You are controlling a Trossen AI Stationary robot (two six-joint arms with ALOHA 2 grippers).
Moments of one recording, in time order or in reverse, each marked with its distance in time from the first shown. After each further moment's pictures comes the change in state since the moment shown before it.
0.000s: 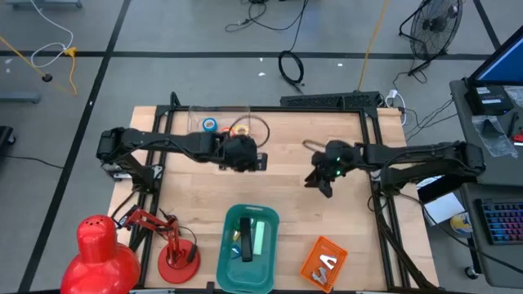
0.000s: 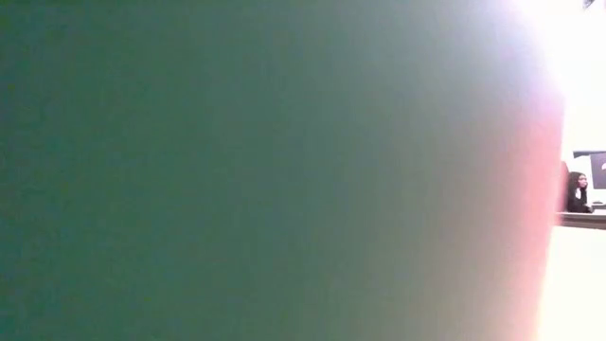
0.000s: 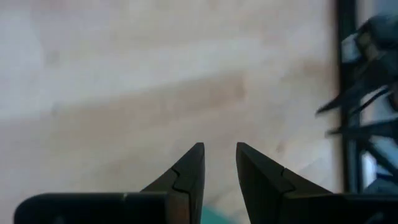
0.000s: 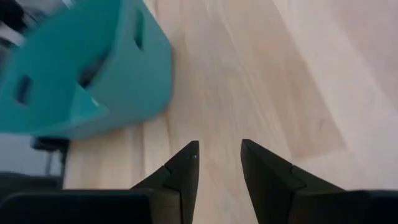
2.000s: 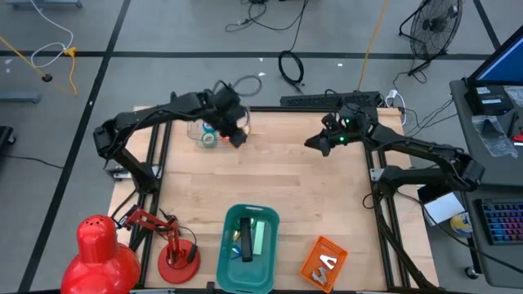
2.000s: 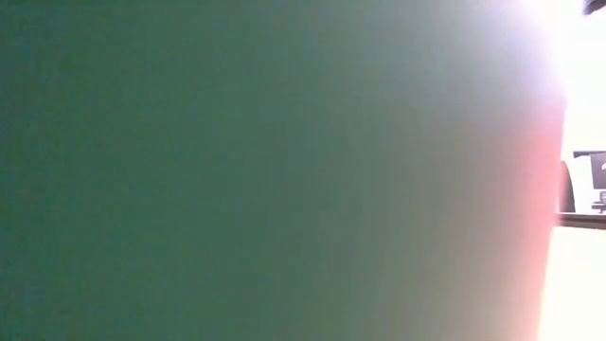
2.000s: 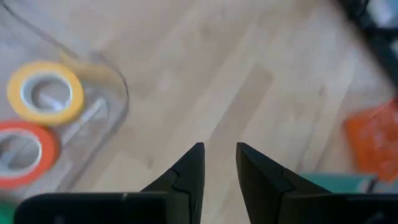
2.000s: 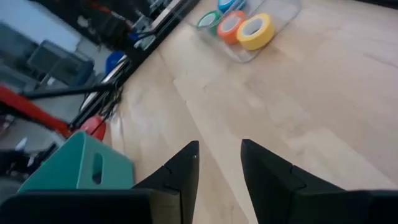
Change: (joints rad) left arm 0.482 -0.039 0.001 -0.098 0.474 1.049; right arm -0.526 -0.002 0.001 0.188 -0.217 0.057
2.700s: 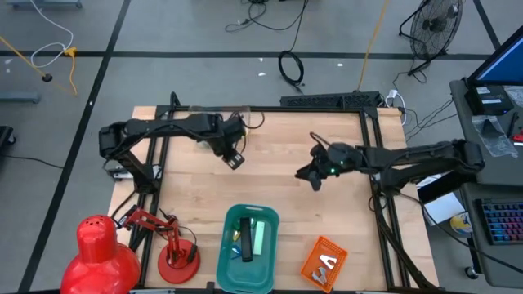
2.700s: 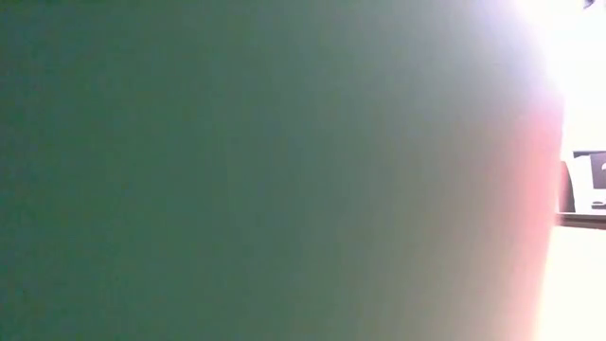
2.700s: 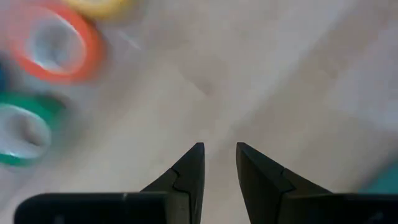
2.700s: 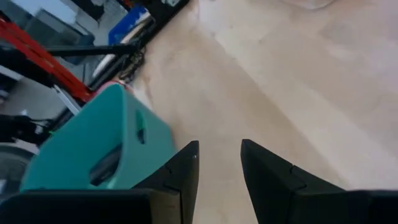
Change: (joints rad) left arm -0.197 0.036 -0.107 -0.160 -0.334 -0.133; right arm 0.564 0.000 0.000 0.020 0.443 0.247
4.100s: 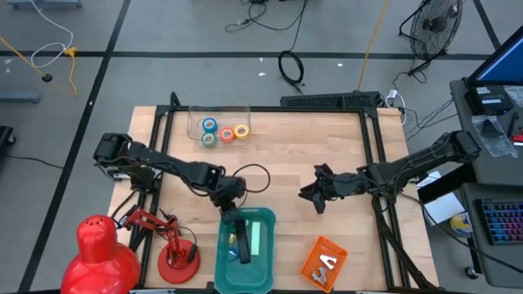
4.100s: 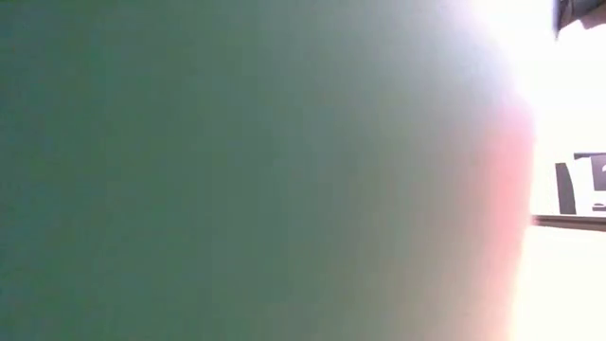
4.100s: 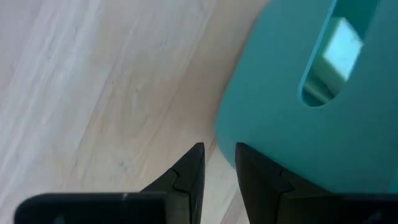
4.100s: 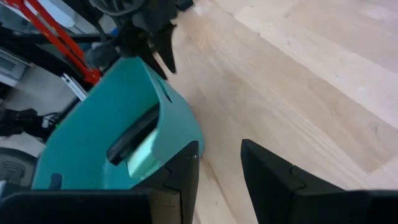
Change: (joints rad) left arm -0.483 -0.002 -0.244 0.357 0.208 -0.248; right arm 0.387 0.000 0.000 -0.014 0.362 0.220
